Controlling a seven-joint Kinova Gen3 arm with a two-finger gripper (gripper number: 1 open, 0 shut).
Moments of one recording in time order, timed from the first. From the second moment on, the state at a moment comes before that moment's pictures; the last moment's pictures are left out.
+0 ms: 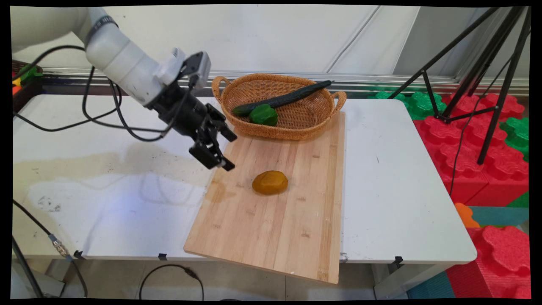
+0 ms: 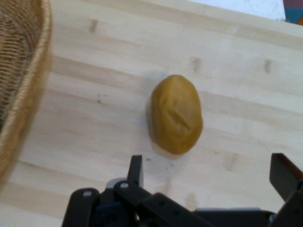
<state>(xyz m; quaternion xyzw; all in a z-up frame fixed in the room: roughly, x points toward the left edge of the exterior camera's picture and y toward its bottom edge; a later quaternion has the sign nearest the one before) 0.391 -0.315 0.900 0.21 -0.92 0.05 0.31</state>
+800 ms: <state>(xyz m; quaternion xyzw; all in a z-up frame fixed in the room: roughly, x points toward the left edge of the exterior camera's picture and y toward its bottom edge) 0.323 -0.320 0.837 0.22 -0.93 0.06 0.27</state>
